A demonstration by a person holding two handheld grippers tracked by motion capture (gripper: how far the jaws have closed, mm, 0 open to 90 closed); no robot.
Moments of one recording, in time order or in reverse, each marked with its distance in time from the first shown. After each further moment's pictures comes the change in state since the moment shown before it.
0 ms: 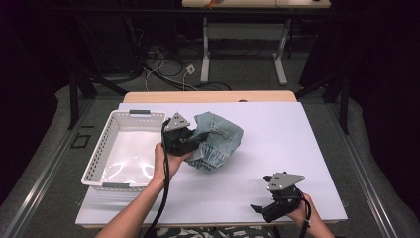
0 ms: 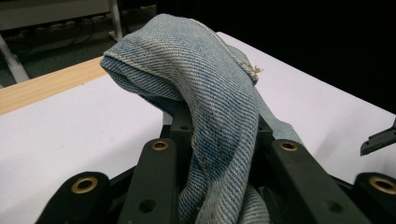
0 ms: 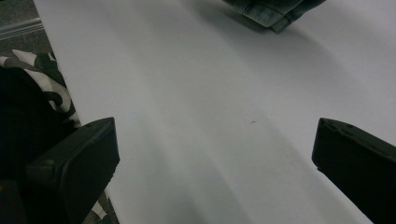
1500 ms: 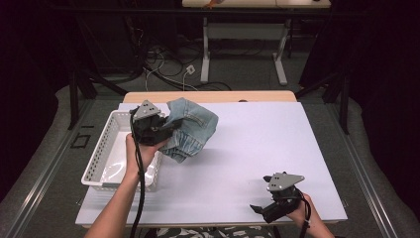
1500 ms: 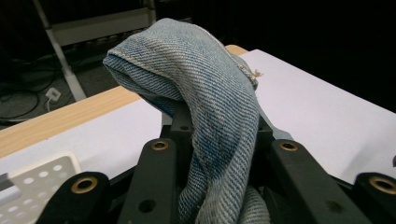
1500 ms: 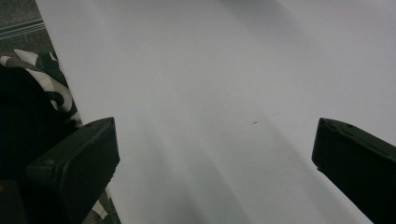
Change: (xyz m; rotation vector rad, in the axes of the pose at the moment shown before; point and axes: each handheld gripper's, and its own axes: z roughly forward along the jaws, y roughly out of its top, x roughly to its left) left arm 0.033 0.023 -0.063 -0.032 0.131 0.013; right arm 0.001 0.000 0.000 -0.002 0.002 -0.004
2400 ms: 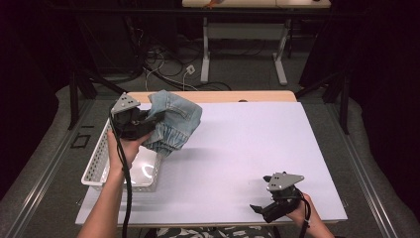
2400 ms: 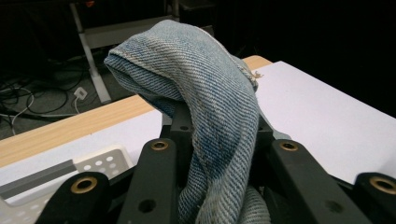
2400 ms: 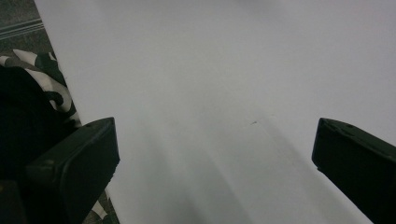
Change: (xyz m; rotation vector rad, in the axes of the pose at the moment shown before) left arm 0.026 0.008 -0.032 -0.034 0.077 -0.037; right arm -0.001 0.000 0.001 0.003 0.000 0.000
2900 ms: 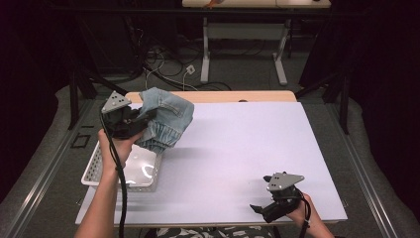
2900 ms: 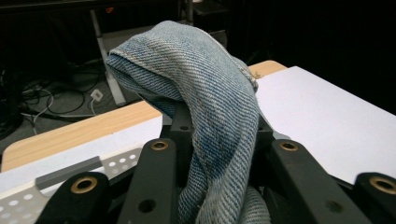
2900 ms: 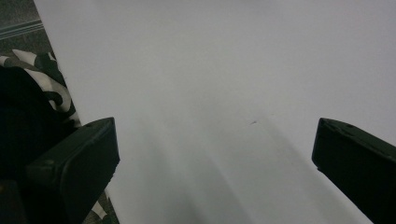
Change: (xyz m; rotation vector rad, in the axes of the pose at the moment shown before) left arm 0.010 0.001 -0.013 -0.017 0.056 -0.004; right arm 0.000 0.000 0.000 -0.001 -0.002 0.003
